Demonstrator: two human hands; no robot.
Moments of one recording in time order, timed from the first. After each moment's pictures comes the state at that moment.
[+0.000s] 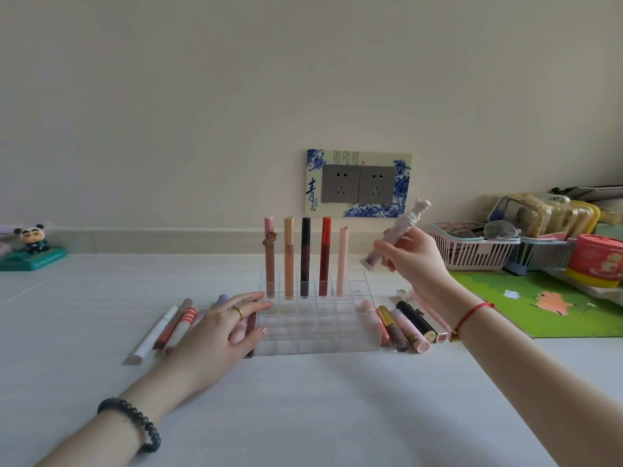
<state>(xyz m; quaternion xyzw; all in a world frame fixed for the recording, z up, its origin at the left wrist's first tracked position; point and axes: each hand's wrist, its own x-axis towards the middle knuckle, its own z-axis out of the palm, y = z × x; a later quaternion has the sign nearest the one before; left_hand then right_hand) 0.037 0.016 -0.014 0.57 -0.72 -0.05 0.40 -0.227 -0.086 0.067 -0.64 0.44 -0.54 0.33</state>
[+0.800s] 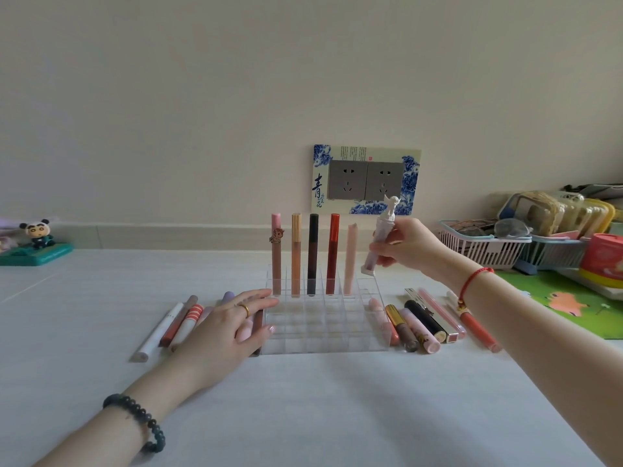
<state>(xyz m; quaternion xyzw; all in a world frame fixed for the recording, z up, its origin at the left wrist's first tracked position) 0.039 0.016 -0.012 0.58 -0.72 -0.07 0.37 -0.220 -0.108 0.085 -0.76 0.47 -0.37 0.25</state>
